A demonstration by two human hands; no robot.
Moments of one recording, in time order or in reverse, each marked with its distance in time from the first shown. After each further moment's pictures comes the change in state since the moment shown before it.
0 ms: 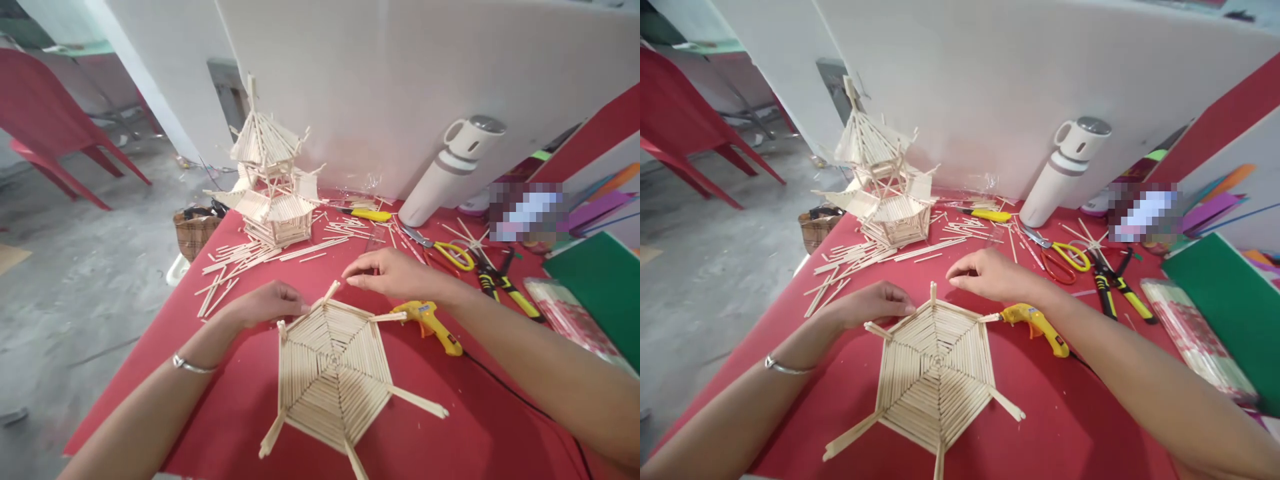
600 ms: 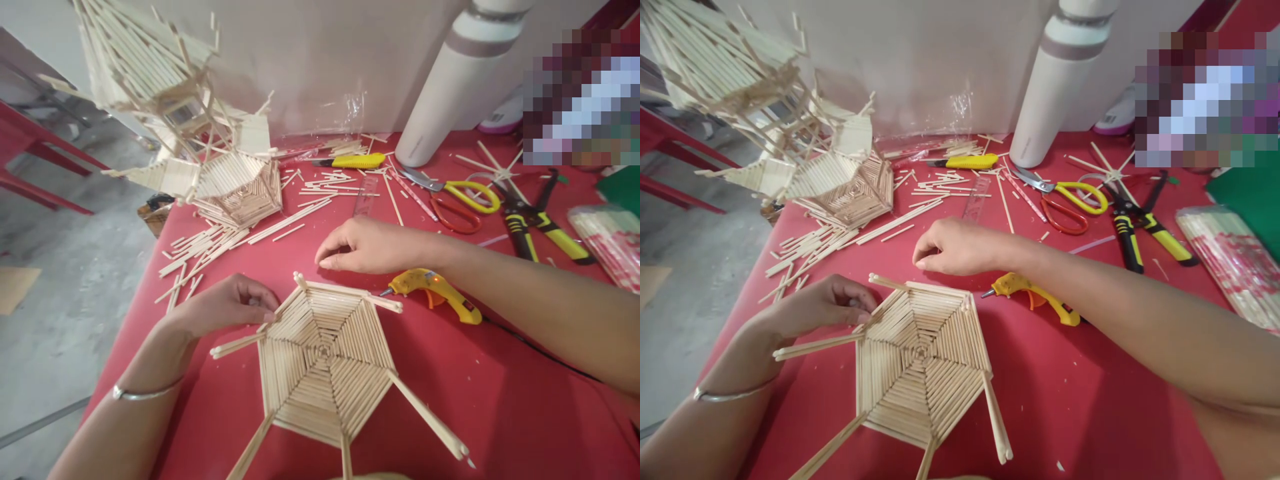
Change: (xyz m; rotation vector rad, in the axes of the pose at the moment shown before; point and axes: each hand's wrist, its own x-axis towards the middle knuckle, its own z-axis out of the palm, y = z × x) left_hand 0.007 0.000 -0.015 0.077 -0.186 -0.125; right_hand 0.023 0.040 0.004 0.021 -0.153 -0.122
